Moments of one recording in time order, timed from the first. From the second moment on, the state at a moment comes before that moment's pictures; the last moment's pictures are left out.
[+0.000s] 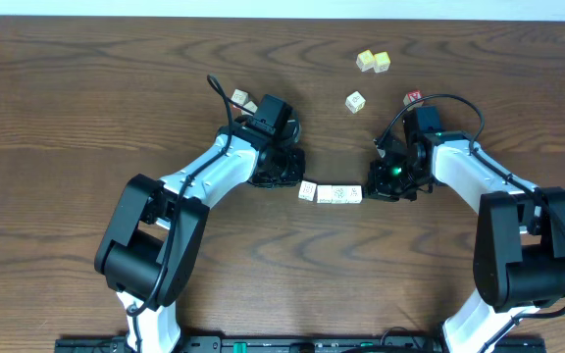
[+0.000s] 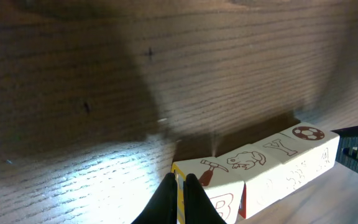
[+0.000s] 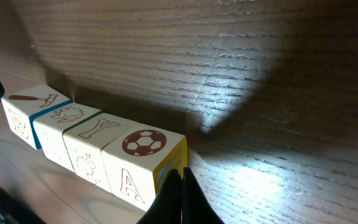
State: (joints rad) left arm -0.48 1.96 1.25 -0.55 0.41 -0.44; right arm 0.12 1.87 1.08 -0.71 -0.51 0.18
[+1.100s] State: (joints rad) left arm -0.48 2.02 1.26 -0.63 0.45 -0.43; right arm 0.12 1.87 1.08 -0.71 -0.51 0.18
